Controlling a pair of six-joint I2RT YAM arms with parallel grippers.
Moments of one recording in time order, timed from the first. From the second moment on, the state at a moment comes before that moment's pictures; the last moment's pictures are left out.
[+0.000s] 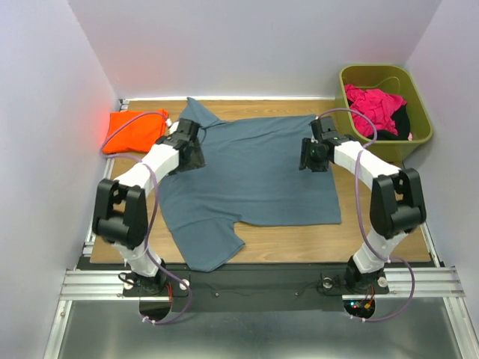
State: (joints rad) left arm -0.29 1.62 1.19 -0.65 -0.32 -0.53; right arm 0.26 1.70 1.22 -0.55 0.06 0.39
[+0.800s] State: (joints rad) left arm -0.34 1.54 0.85 -0.52 -0.05 -0.52; right arm 0.26 1.55 0.88 -0.60 -0.02 0.42
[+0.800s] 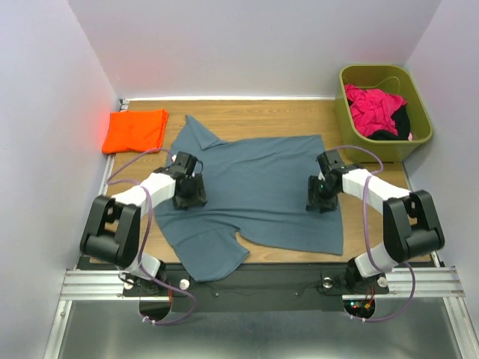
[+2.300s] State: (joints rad) left arm -0.20 2.06 1.54 -0.44 -0.10 -0.86; right arm 0.26 1.31 1.03 -0.72 -0.11 0.35
